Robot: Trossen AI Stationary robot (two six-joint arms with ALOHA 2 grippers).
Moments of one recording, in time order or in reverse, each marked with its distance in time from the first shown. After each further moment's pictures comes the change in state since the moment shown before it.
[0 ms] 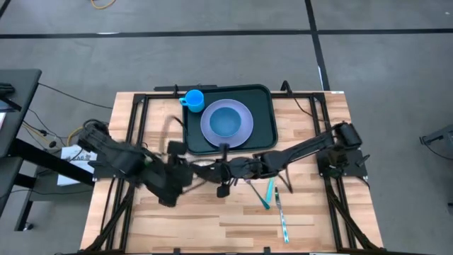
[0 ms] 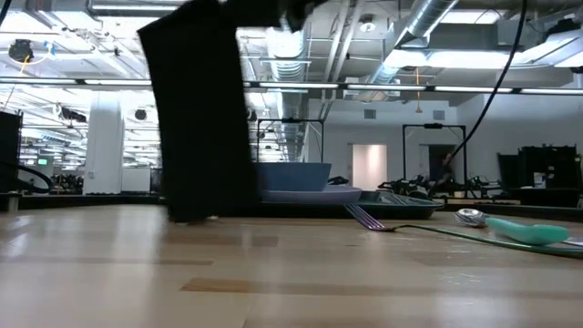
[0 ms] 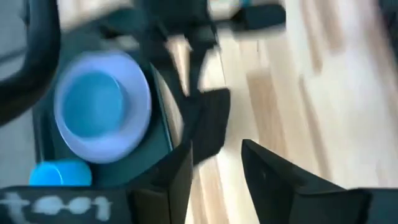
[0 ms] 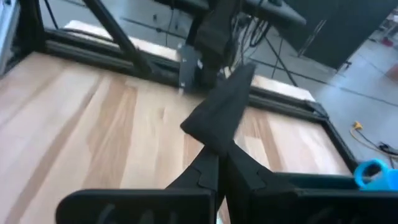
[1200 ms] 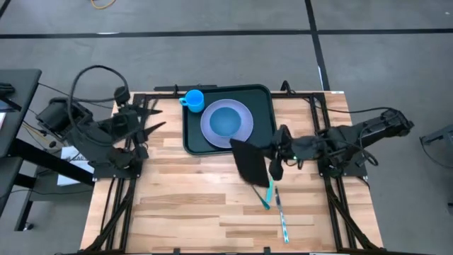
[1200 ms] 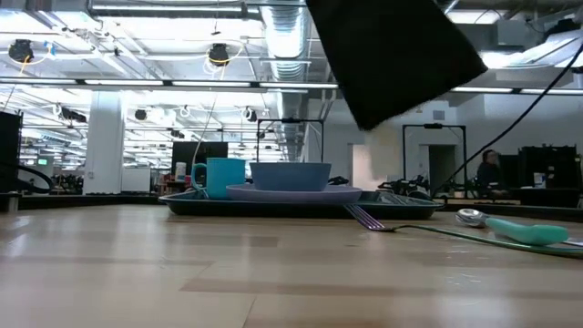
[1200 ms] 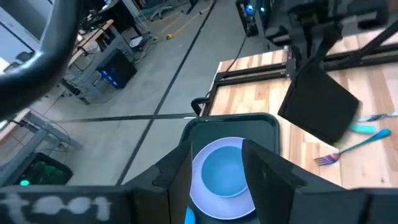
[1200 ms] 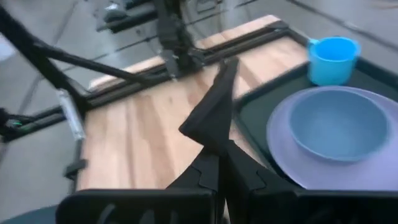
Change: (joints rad) left arm -0.042 -0.253 0.181 -0.006 -0.560 0.016; right arm 0.062 -0.681 -0.188 -0.646 0.099 0.707
